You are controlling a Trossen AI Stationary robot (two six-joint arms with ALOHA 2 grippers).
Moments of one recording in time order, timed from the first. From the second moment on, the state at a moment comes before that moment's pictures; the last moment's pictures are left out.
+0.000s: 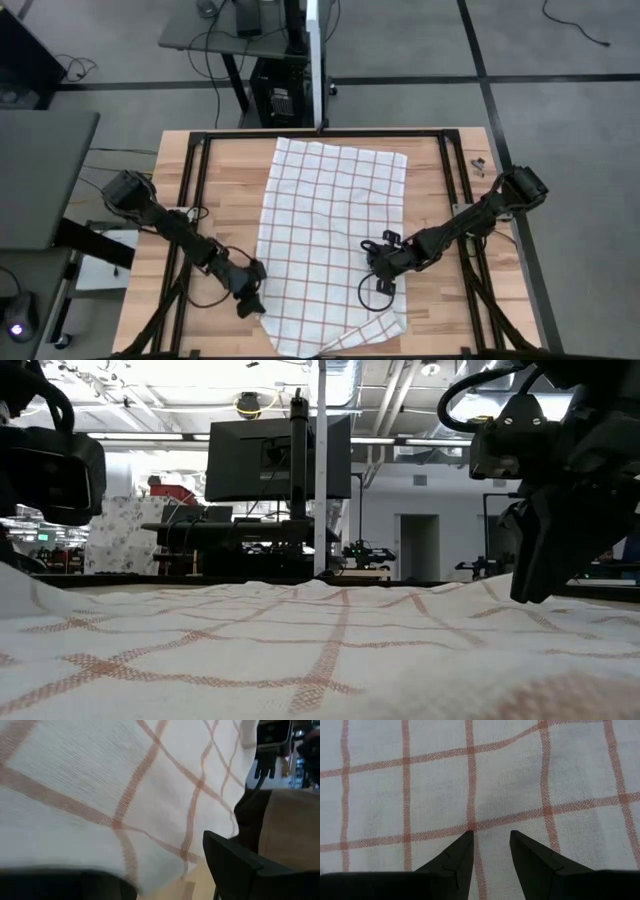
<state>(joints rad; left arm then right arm) -0.67 1.58 0.42 0.45 0.08 -1.24 0.46 1.59 0.76 -0.27 0.21 0.65</state>
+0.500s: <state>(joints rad) -0.71 1.73 0.53 0.60 0.08 -1.23 0.43 1.59 0.76 -0.28 0.21 0.58</state>
